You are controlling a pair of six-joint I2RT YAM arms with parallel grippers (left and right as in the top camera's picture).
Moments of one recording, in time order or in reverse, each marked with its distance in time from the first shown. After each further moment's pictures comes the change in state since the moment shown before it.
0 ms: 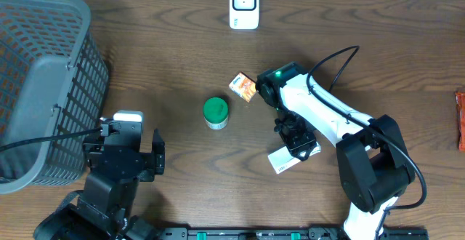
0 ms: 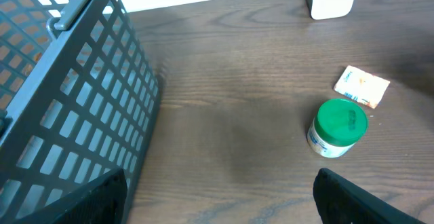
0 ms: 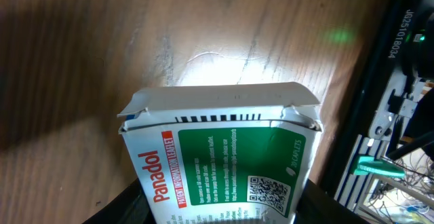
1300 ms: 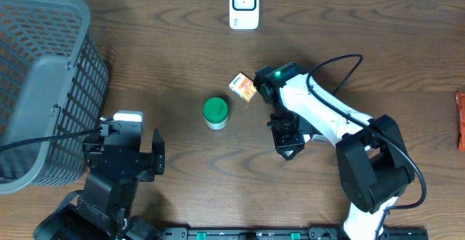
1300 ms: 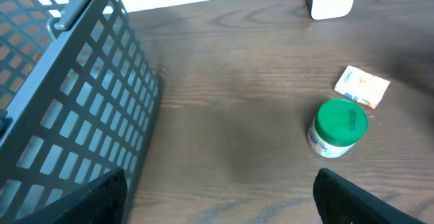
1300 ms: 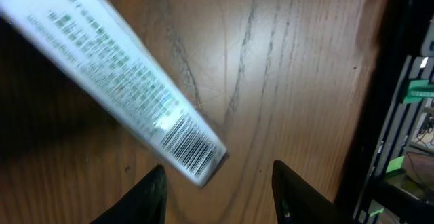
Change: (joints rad) left arm 0.000 0.000 0.000 0.000 0.000 0.000; right arm 0.000 0.001 0.002 0.082 -0.143 0.219
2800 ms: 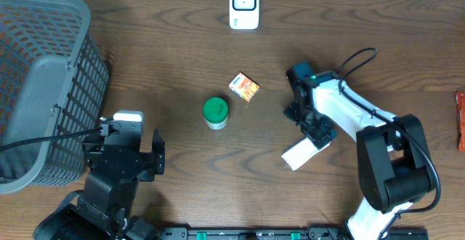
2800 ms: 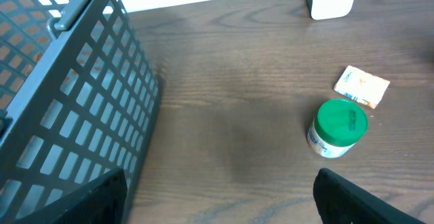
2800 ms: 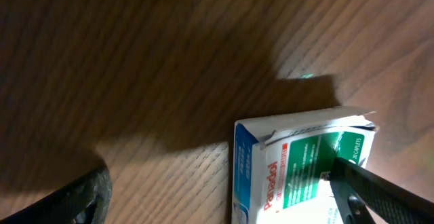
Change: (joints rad) left arm 0.000 0.000 0.000 0.000 0.000 0.000; right arm -0.207 -0.065 -0.243 0.445 0.176 -0.742
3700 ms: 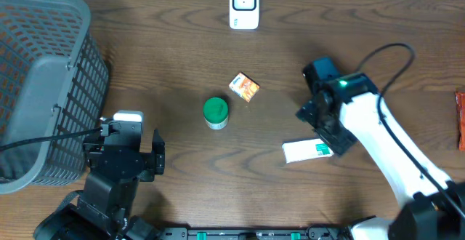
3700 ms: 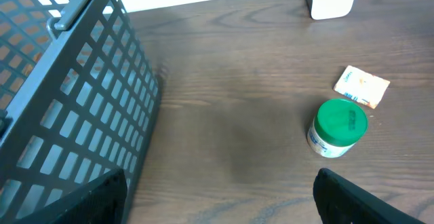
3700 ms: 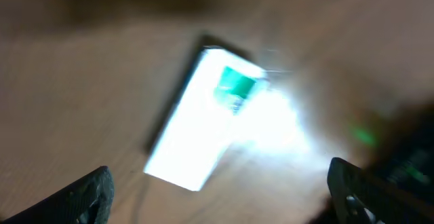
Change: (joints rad) left arm 0.000 0.000 0.000 0.000 0.000 0.000; right arm -0.001 -0.344 0.048 -0.335 0.027 -0.012
